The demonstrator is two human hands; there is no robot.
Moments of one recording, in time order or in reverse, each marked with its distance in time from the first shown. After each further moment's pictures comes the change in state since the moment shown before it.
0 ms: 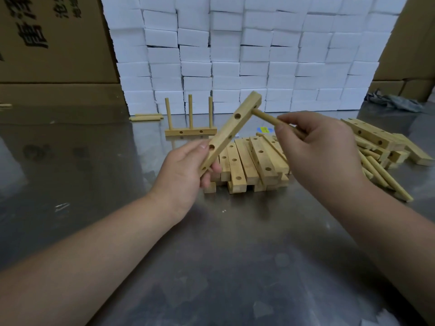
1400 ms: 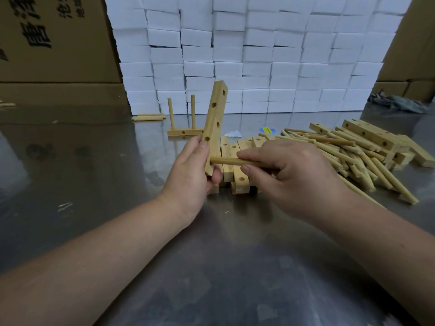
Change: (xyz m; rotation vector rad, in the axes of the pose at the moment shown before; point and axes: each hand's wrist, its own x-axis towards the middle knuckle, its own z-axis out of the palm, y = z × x) left_hand -0.002 0.004 0.012 -0.249 0.057 -0.085; right_hand -0.019 -0.013 0.009 -0.081 -0.206 -0.550
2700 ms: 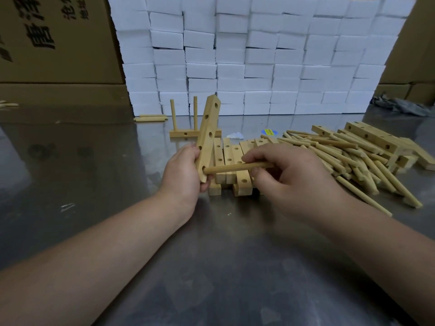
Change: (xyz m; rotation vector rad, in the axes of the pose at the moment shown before) left_hand 0.013 -0.003 -0.007 -0.041 0.200 -0.143; right_hand -0.002 0.003 0.005 0.218 -0.130 0.316
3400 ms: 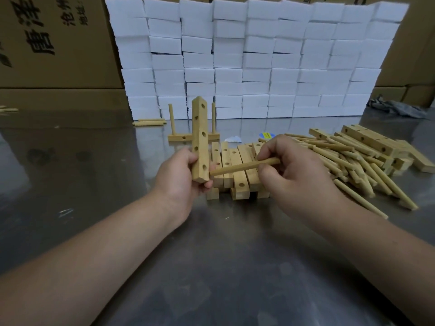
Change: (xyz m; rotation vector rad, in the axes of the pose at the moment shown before) left_hand 0.000 0.005 -0.005 -0.144 -0.111 -0.107; right_hand 0.001 0.004 -0.002 0.142 0.078 0.092
